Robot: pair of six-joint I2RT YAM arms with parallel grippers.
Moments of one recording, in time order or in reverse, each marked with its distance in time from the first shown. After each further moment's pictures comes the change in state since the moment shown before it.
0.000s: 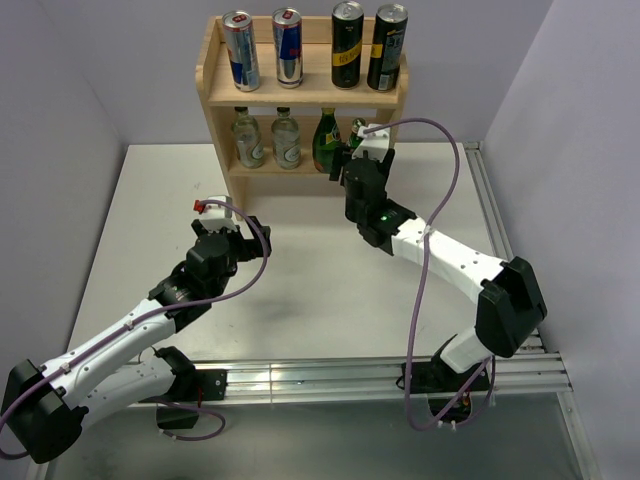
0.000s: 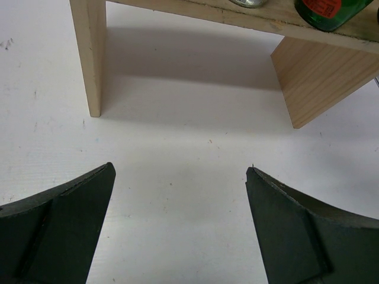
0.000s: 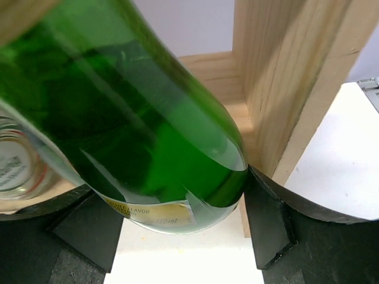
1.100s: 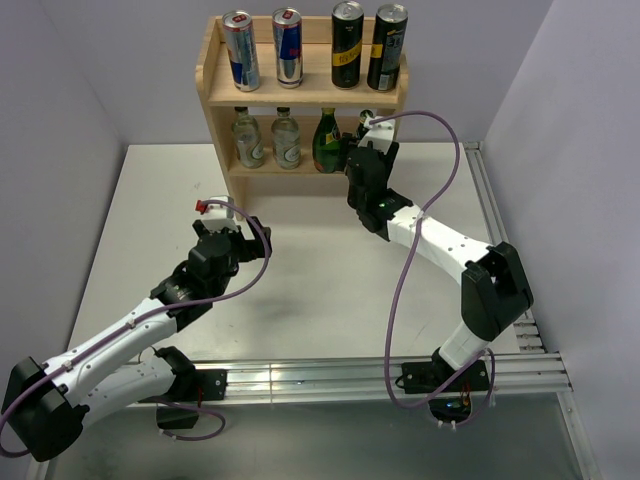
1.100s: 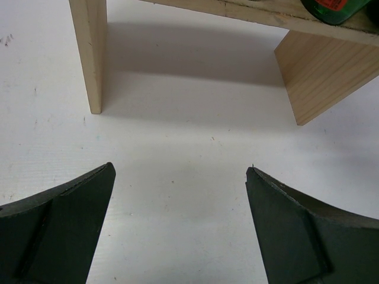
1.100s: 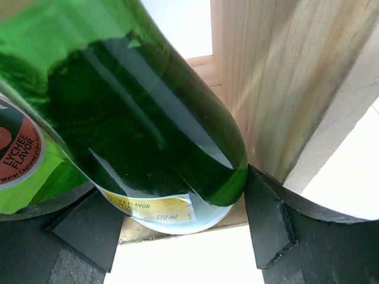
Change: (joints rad) left arm 0.000 0.012 -0.003 0.001 0.000 0.000; right arm -0.095 0.115 0.056 0.031 -0.028 0.029
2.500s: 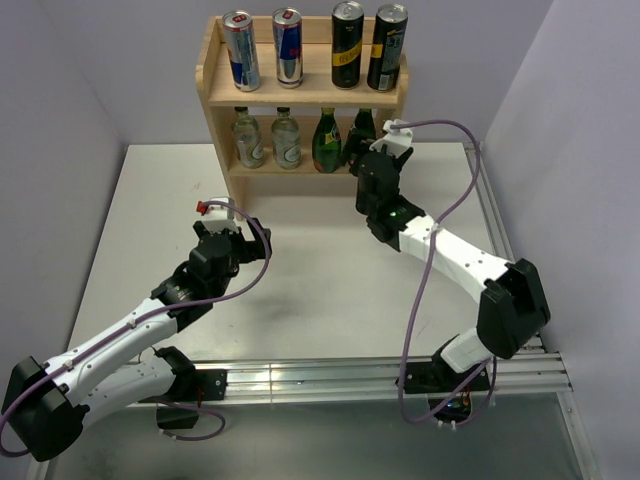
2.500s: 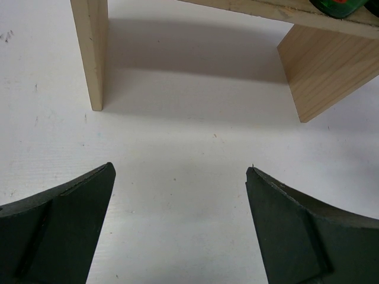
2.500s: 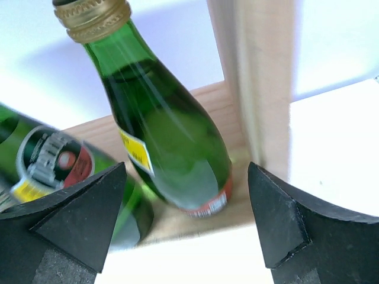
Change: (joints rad) left arm 0.000 0.002 -0.010 0.000 0.000 0.000; right arm 0.011 -0.090 -0.049 0.079 0.003 0.098
